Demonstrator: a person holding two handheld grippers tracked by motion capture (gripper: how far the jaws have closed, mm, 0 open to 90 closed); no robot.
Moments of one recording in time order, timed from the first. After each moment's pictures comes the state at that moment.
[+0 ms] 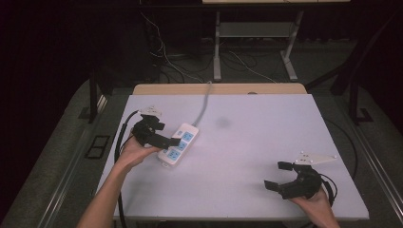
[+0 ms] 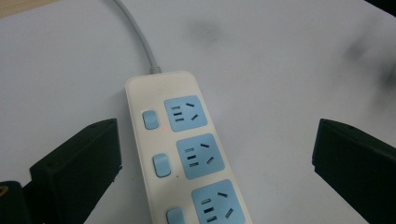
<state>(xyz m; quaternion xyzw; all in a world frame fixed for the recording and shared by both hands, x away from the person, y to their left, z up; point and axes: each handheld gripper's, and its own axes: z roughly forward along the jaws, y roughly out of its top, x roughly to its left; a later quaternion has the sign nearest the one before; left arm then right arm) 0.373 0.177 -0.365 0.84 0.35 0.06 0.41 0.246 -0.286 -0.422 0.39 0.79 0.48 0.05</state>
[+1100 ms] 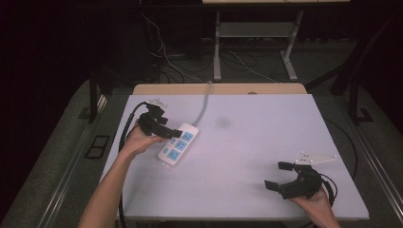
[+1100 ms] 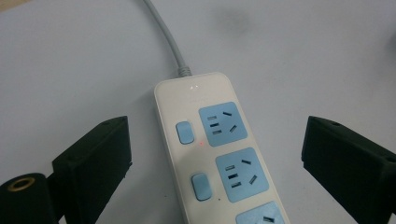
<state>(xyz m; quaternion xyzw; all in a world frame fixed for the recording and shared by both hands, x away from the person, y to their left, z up) 0.415 0.170 -0.372 0.86 0.36 0.05 0.36 0.247 -0.288 -0.424 0.39 0.79 0.48 0.04</state>
